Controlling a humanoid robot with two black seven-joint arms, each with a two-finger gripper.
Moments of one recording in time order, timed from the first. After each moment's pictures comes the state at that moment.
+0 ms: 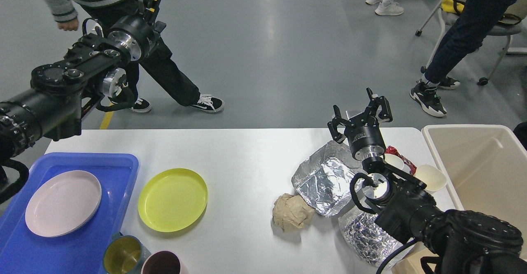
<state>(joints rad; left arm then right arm) -1.34 0.32 0.11 -0.51 0.00 0.03 -0.25 0.78 0.08 0.31 0.20 0.48 0.48 0.61</state>
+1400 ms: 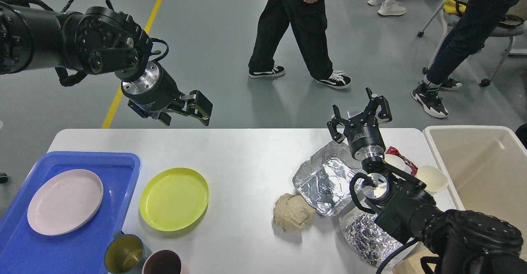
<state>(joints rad) -2.02 0.12 1.38 -1.06 0.01 -0.68 -0.26 0.78 0.08 0.30 0.20 0.48 0.48 0.61</state>
